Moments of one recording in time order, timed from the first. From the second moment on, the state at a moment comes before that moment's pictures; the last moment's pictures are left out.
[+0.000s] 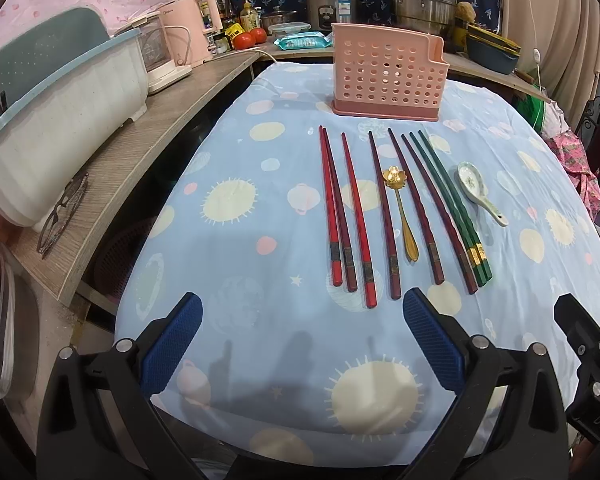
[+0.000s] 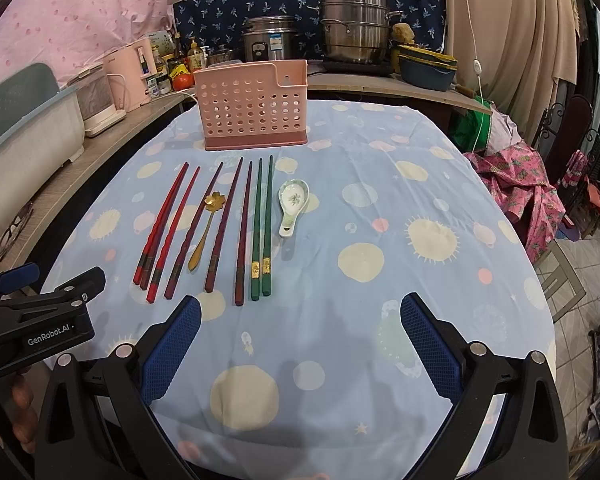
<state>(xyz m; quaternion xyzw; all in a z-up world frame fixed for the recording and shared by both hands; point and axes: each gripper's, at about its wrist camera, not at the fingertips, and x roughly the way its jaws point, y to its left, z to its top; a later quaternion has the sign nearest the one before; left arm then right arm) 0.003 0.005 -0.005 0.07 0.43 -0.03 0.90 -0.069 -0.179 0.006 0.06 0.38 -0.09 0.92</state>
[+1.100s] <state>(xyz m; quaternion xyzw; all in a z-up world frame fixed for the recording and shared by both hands) 0.004 0.003 -0.007 0.07 0.43 -0.04 0.90 -0.065 -0.178 0.007 0.06 0.39 -0.09 0.92</state>
